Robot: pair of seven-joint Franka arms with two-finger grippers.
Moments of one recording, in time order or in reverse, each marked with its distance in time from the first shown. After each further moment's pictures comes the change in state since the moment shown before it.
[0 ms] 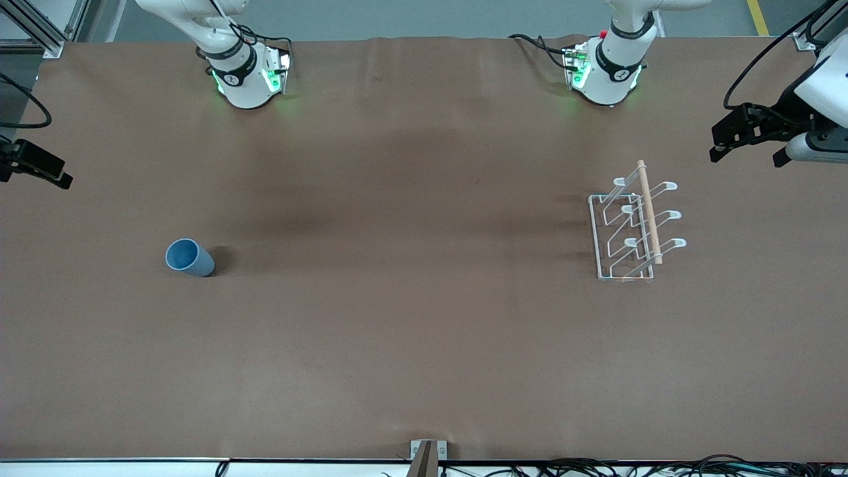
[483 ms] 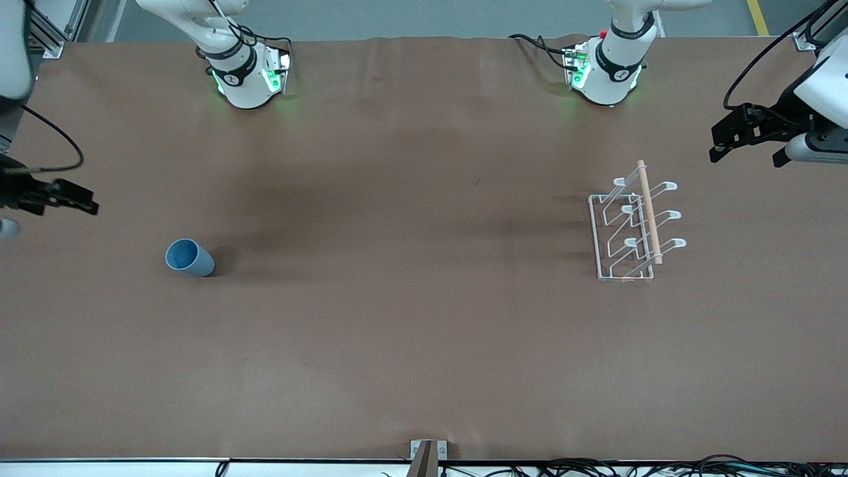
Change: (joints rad) left arm 0.000 0.000 0.000 -0.001 0.000 0.000 0.000; right arm -0.015 0.029 -0.056 -0.309 0.000 0.311 -0.185
